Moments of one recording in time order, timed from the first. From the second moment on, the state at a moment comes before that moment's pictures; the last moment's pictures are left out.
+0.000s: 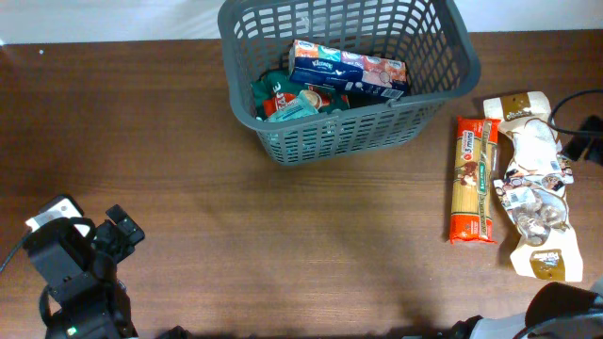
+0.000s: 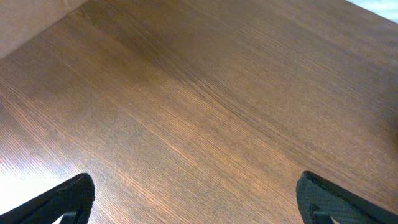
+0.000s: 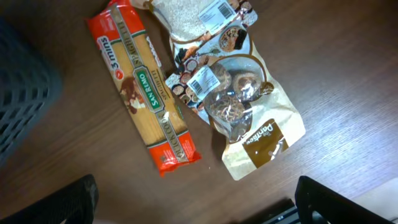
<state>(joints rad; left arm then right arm) 0.52 0.70 0.78 -0.78 -0.07 -0.12 -0.62 1.65 1.96 -1.60 -0.08 0.02</state>
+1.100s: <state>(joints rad) 0.50 0.71 0.78 -0.78 -0.07 -0.12 -0.64 1.88 1.96 -1.41 -0.07 -0.02</state>
